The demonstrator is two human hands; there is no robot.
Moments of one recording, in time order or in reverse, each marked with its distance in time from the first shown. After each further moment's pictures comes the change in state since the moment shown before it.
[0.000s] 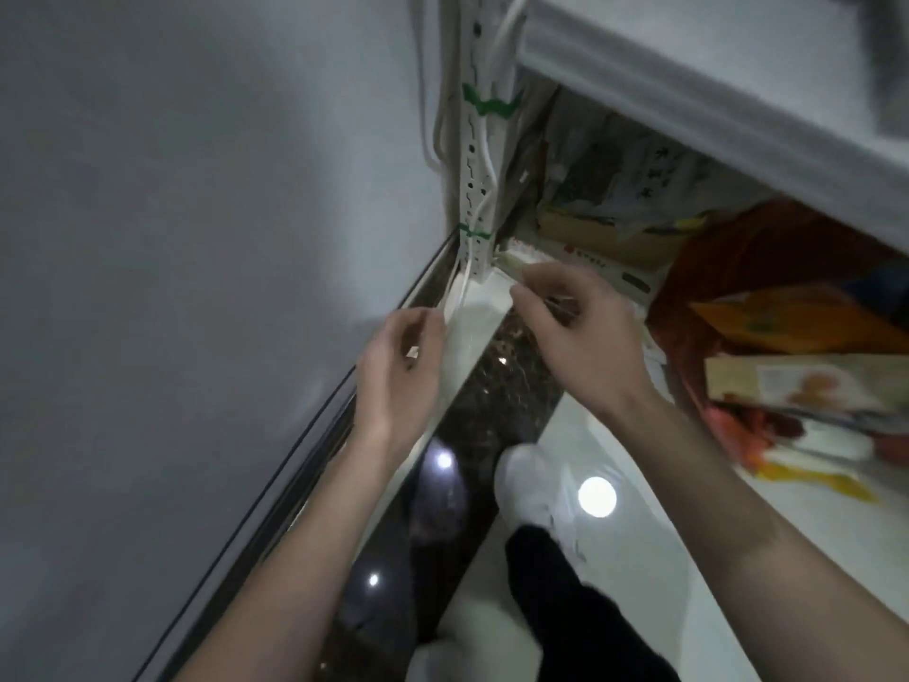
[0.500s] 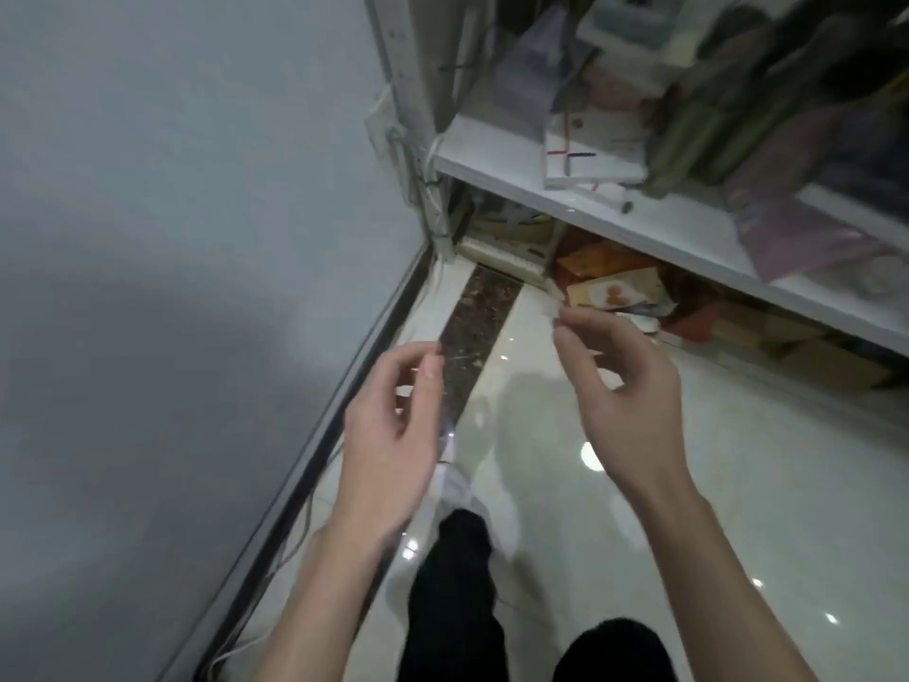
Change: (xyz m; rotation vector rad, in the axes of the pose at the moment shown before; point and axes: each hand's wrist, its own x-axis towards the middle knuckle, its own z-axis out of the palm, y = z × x) left_hand -0.397 0.321 -0.164 0.048 -0.133 0.138; right_hand -0.344 -0.272 -0.287 0.301 0.208 0.146
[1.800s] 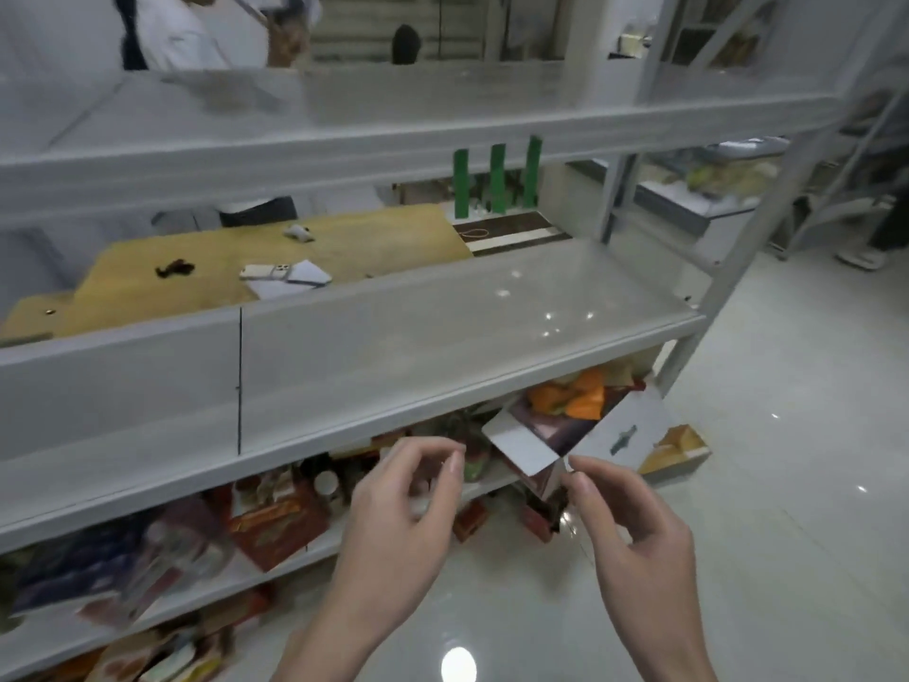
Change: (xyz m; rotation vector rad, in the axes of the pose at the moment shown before) left_hand -0.420 0.538 0.609 -0.019 -0.772 0.731; right_hand -0.250 -0.008 -0.875 0.145 1.005 -0.031
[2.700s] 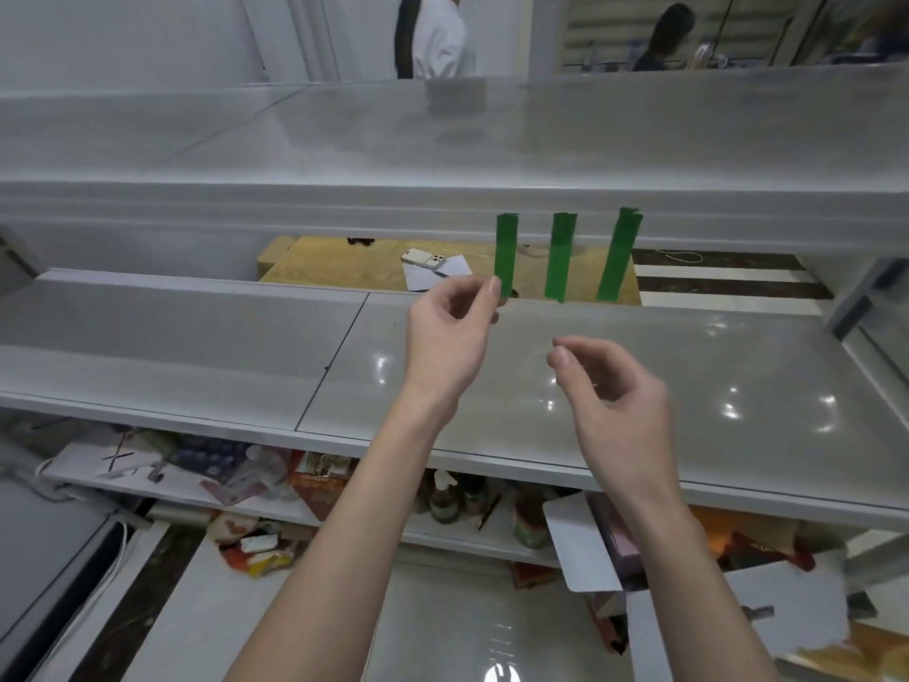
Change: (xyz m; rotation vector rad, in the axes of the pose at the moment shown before) left_hand 0.253 0.041 0.073 -0.202 0.653 -0.213; right_hand 0.280 -0.024 0.061 0.117 -0.565 -0.173
